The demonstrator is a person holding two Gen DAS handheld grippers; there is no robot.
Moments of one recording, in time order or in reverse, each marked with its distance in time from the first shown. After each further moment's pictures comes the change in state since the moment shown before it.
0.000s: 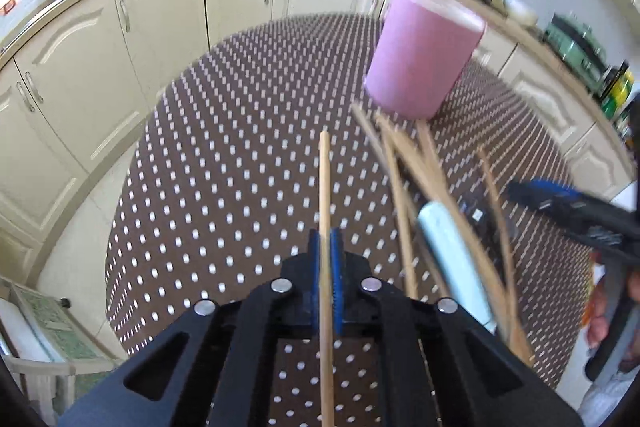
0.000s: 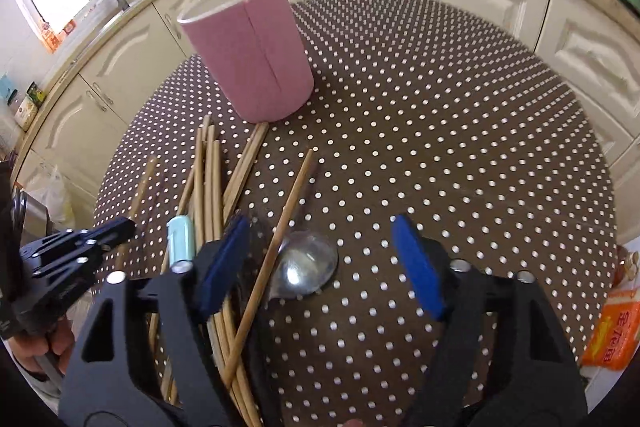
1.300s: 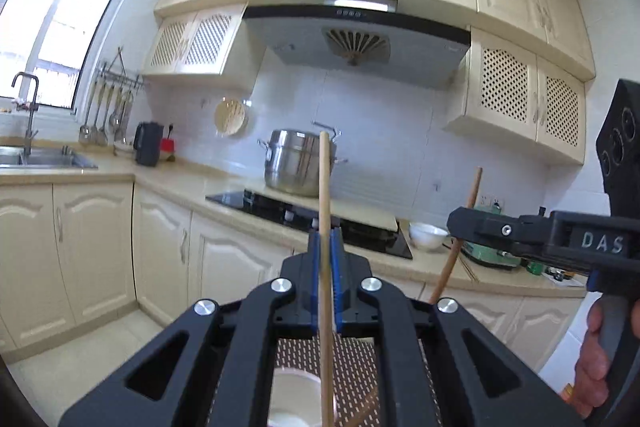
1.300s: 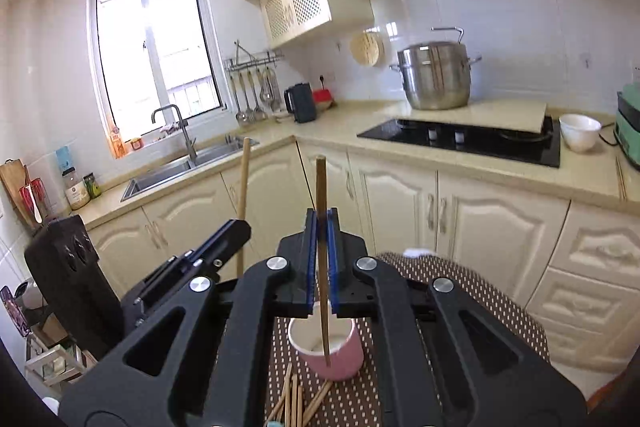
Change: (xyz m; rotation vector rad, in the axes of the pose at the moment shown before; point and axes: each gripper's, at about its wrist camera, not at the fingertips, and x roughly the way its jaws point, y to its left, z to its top) left arm -0.094 -0.108 0.153 0.085 -0.893 -0.261; right arm -0.190 0.054 0.160 -0.156 -0.678 0.156
